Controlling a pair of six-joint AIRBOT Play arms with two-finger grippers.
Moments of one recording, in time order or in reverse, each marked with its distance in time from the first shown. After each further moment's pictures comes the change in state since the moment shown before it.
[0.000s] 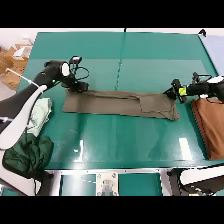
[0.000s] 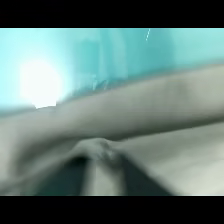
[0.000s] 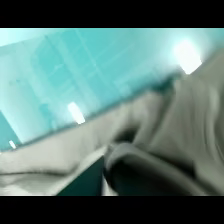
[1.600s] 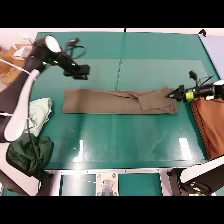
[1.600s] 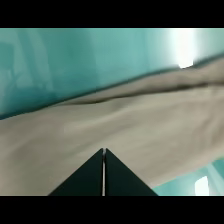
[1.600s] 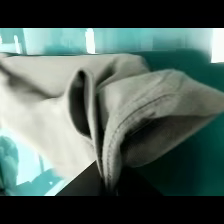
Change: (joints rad) left arm 0.005 -0.066 0.308 -0.312 -0.256 0.061; right arm -0.135 -0.171 0.203 0.104 0.411 -0.557
